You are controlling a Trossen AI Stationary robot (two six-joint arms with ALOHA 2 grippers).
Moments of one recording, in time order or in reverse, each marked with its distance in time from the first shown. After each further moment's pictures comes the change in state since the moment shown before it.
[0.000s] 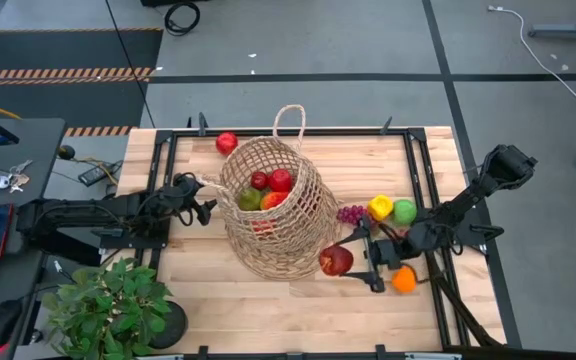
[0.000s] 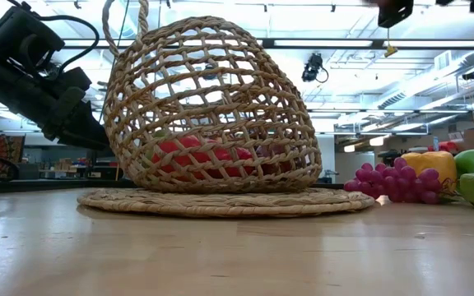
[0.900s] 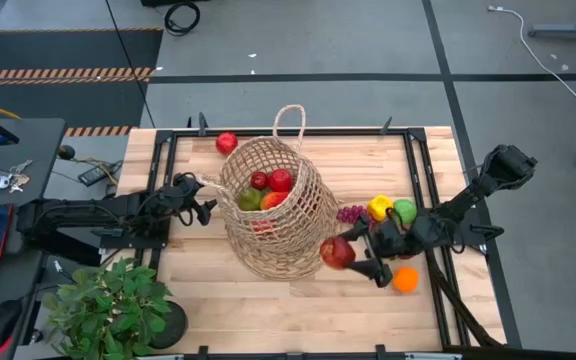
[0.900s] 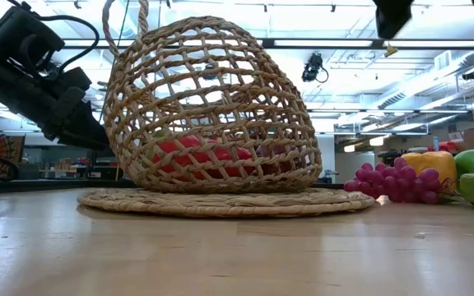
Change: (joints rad) left arm 0.000 0.000 0.000 0.000 0.000 0.000; right arm -0.018 0.000 0.000 0.143 0.013 0.419
